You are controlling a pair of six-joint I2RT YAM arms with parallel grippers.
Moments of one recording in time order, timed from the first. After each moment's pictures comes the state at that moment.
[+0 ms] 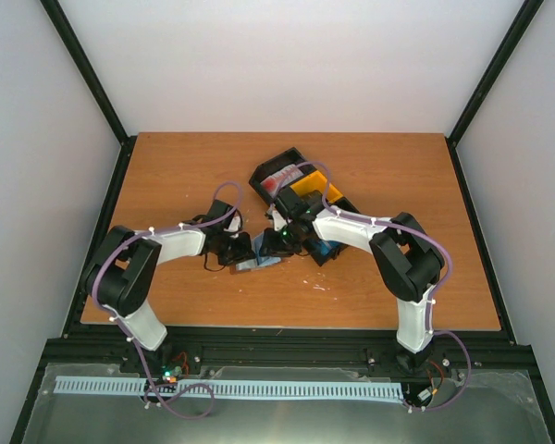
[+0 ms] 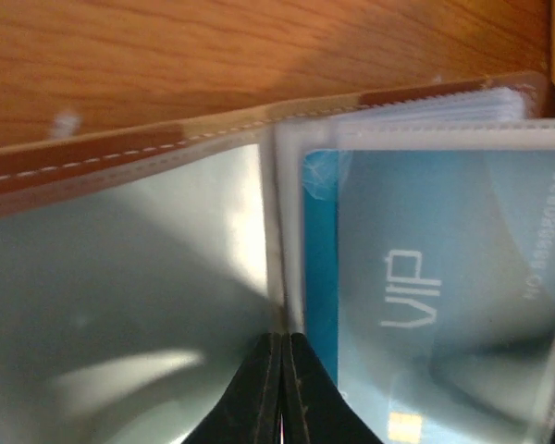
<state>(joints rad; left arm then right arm) -0.45 1.68 0.81 -0.25 0.43 -0.68 0.75 1.93 1.30 -0.49 -0.45 0.58</state>
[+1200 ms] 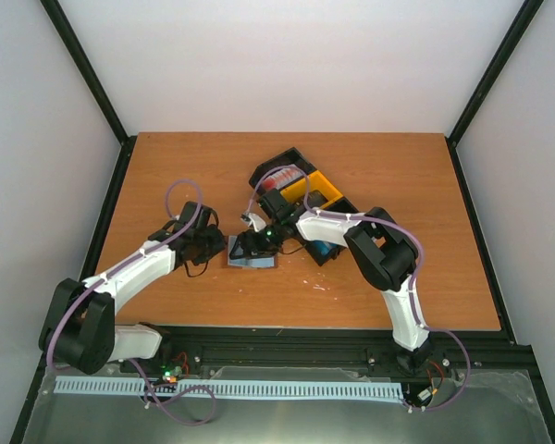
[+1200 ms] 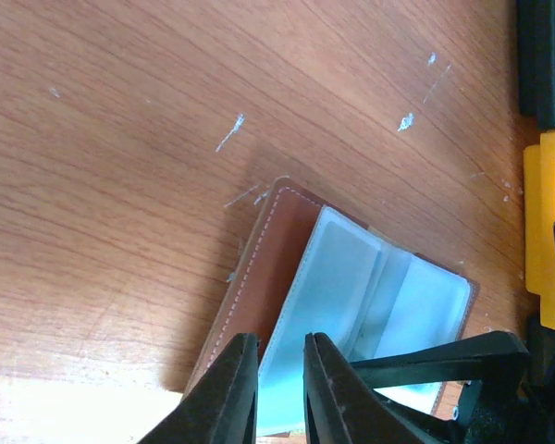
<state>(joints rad) -0.38 1.29 0.71 -0.41 0.03 -0.95 0.78 2.11 1.40 -0.28 -0.76 0.50</state>
